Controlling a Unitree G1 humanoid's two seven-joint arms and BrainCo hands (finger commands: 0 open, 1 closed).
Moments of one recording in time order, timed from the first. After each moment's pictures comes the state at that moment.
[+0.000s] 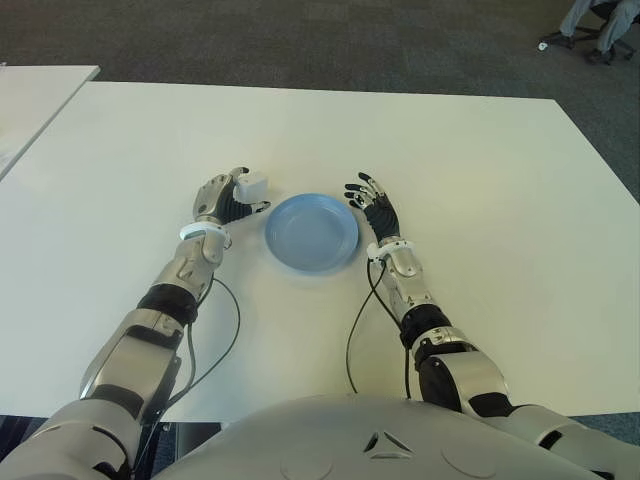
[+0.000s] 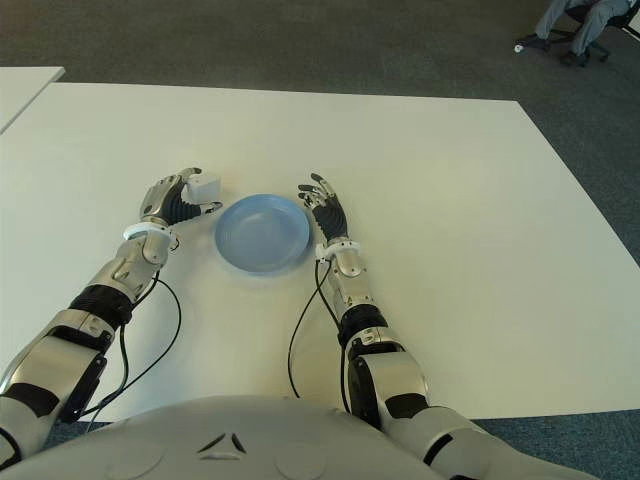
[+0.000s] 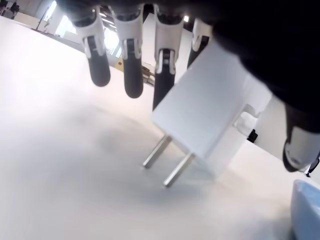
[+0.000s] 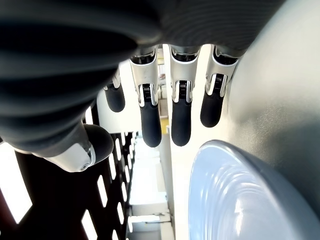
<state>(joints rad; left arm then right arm) -0.37 0.38 -0.28 0.75 0.57 -0.15 0.39 -0.40 0.06 -0.03 0.91 0.02 -0.42 0.05</state>
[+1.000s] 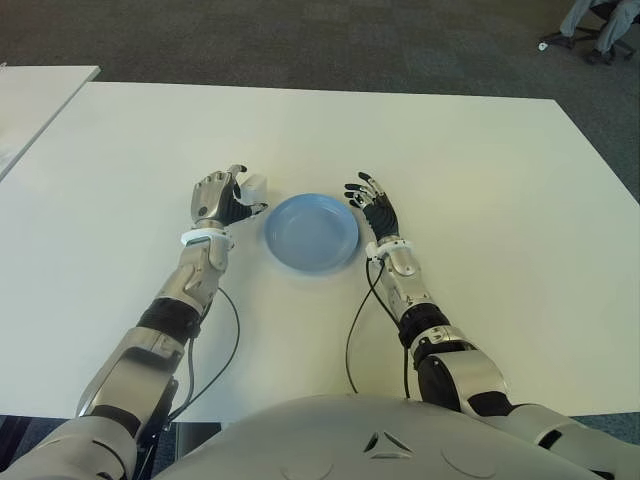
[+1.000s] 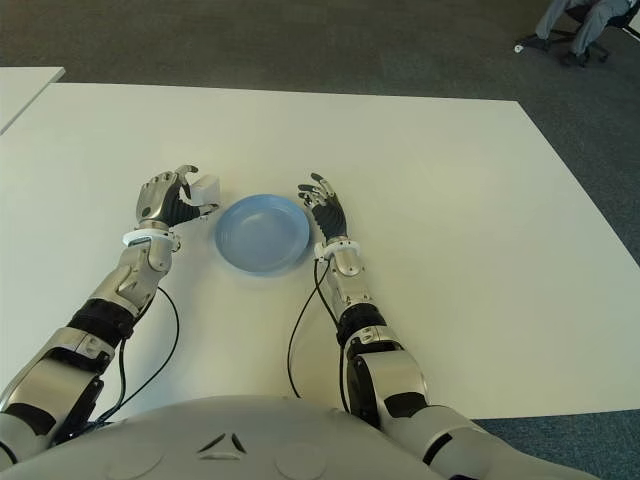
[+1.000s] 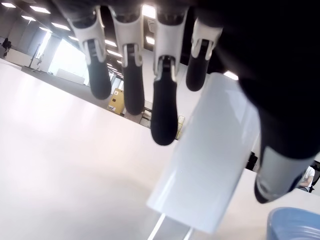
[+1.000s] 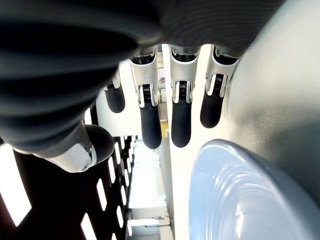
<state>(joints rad) -0.28 0.38 -0.29 0.51 0.66 0.03 0.45 -0.41 0.07 -0.03 0.92 0.01 -0.42 0.03</state>
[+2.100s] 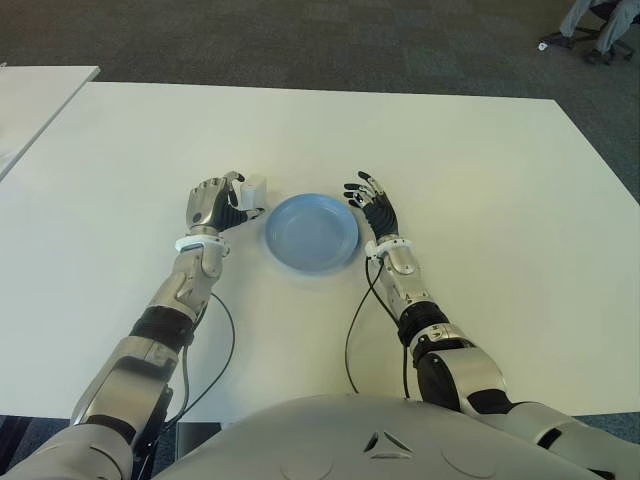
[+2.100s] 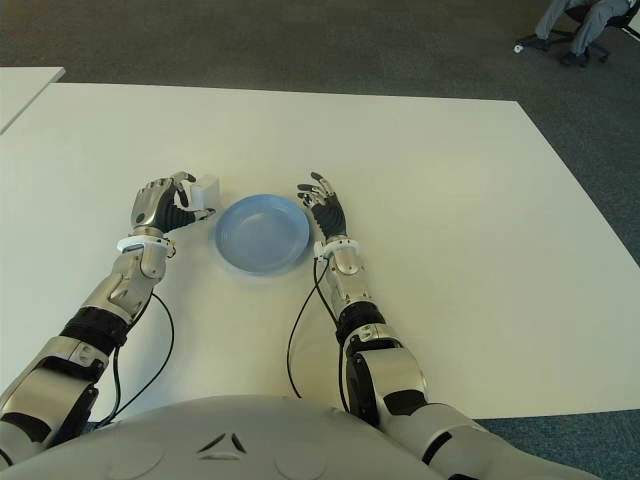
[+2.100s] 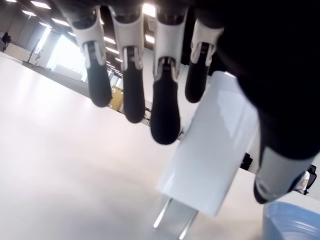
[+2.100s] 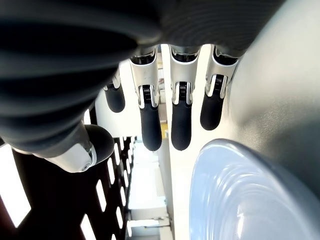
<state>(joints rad) -0.23 0.39 -0.25 0.51 0.64 -0.05 0.45 -0.42 0.08 -0.03 0.94 0.02 -0.42 0.02</state>
